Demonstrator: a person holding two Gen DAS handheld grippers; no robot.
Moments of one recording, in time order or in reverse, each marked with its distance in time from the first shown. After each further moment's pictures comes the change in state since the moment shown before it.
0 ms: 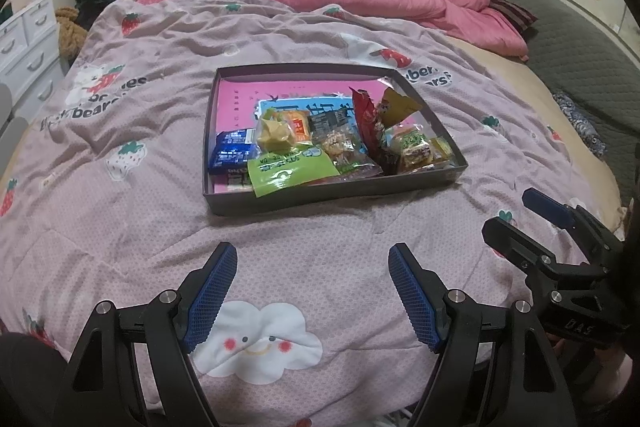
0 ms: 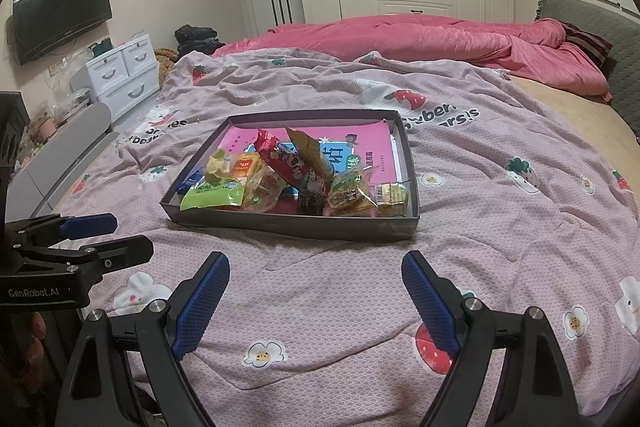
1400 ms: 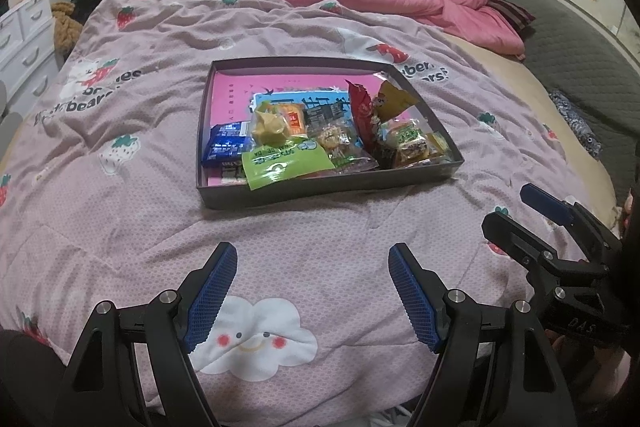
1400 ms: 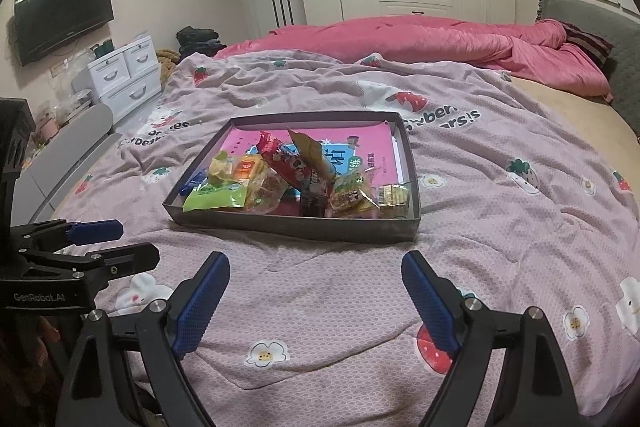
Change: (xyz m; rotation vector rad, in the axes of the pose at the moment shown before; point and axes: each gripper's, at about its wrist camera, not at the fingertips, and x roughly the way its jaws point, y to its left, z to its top) left arm 0.004 0.001 -0.003 -0.008 0.017 -0.028; right arm -0.001 0.001 0.001 -0.001 -0.003 0.002
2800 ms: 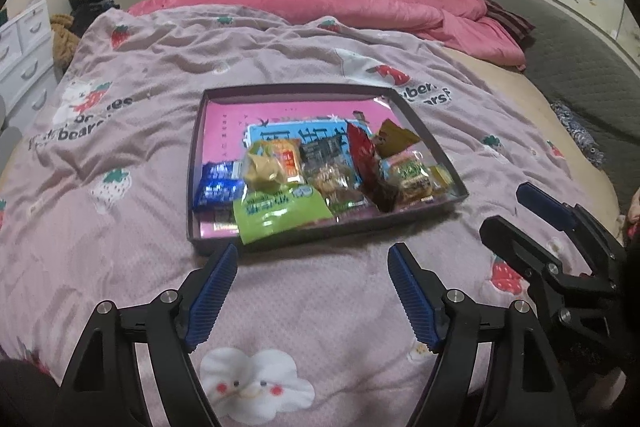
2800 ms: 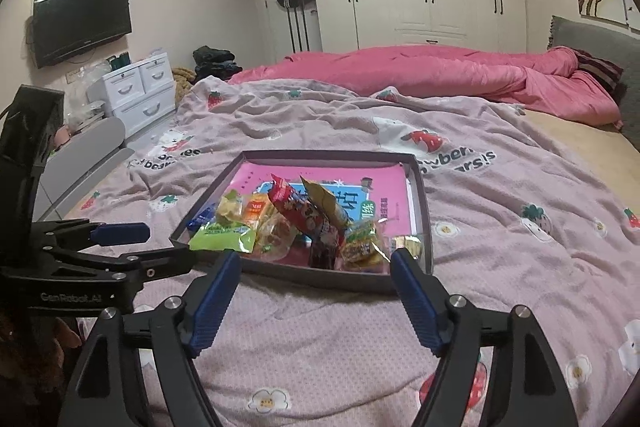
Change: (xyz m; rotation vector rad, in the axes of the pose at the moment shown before) left arm 0.013 -0.007 0.028 0.006 -0.047 0.009; right arm 0.004 0.001 0.022 -0.040 -0.099 0.031
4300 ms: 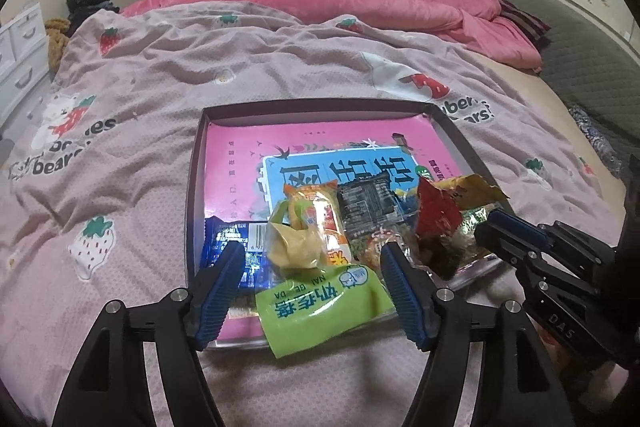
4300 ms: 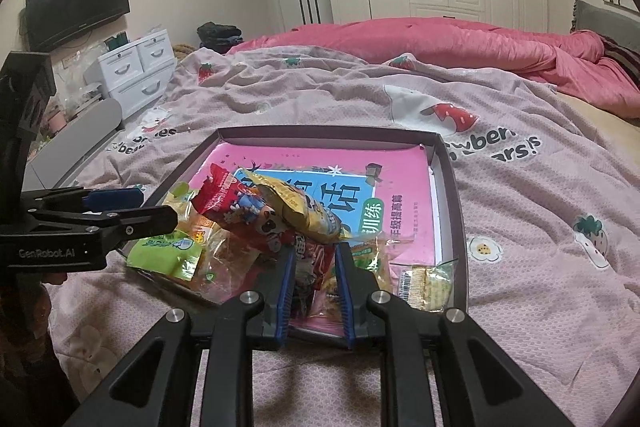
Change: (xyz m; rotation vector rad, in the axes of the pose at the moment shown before) left arm 0.073 0.027 0.053 0.014 -0.011 0.031; right arm 0.103 -0.025 0.014 -0.022 0.081 0.062
